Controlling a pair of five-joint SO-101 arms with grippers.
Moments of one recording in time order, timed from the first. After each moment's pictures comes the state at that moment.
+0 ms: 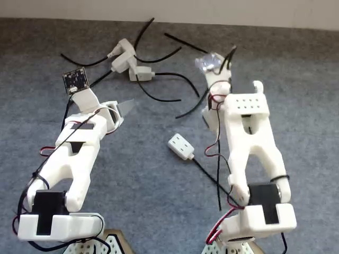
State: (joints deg) left arm -6.8 -6.7 48.5 14.9 21.5; right arm -10.8 -2.3 3.7 75.7 27.0
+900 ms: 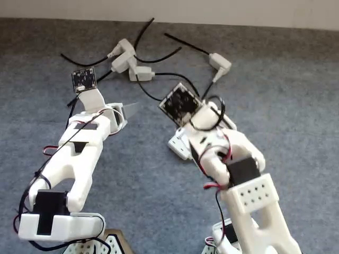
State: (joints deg) left arm -5.1 -6.7 48.5 14.9 17.0; right arm -26.7 -55.1 47.1 44.2 34.2
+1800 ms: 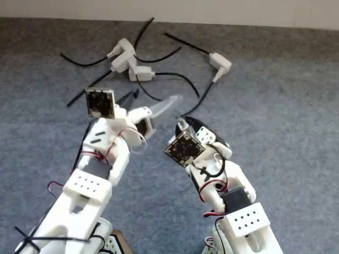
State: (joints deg) left arm 12.2 -44.6 70.8 -6.1 17.0; right arm -26.9 -69.8 79.1 18.0 37.8
